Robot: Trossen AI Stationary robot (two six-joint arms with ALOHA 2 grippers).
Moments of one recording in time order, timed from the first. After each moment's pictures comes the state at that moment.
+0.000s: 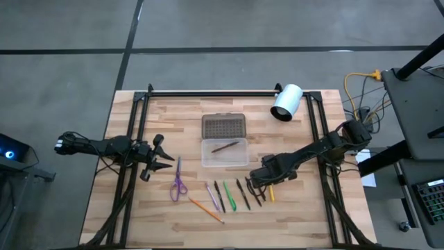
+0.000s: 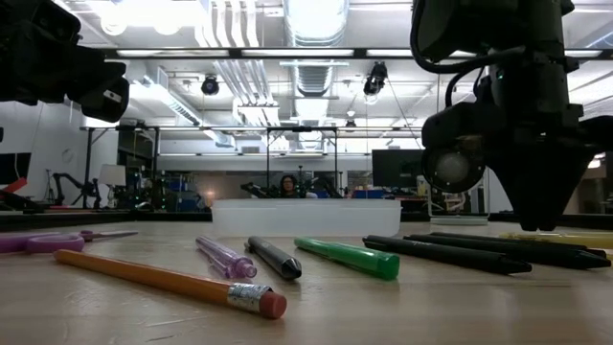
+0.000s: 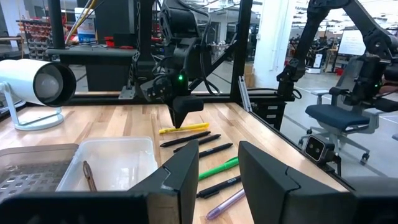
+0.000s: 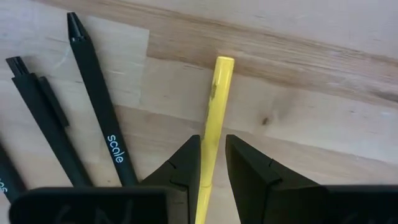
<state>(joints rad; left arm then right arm) -0.16 0.07 0.01 0.03 0.09 -0.06 0.32 1.72 1.00 -0.82 -0.03 1.69</state>
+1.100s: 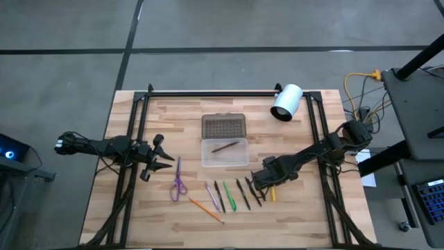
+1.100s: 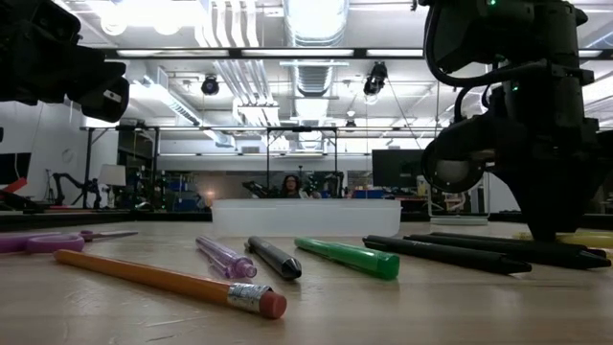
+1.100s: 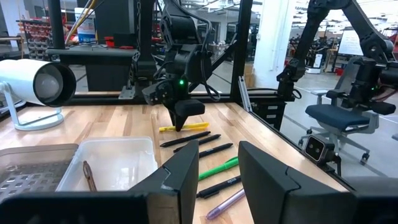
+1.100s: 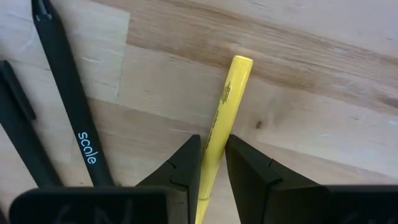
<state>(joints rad) -0.16 0.07 0.01 0.03 0.09 -0.06 0.34 1.72 0.94 -0.76 -0.03 1.66</state>
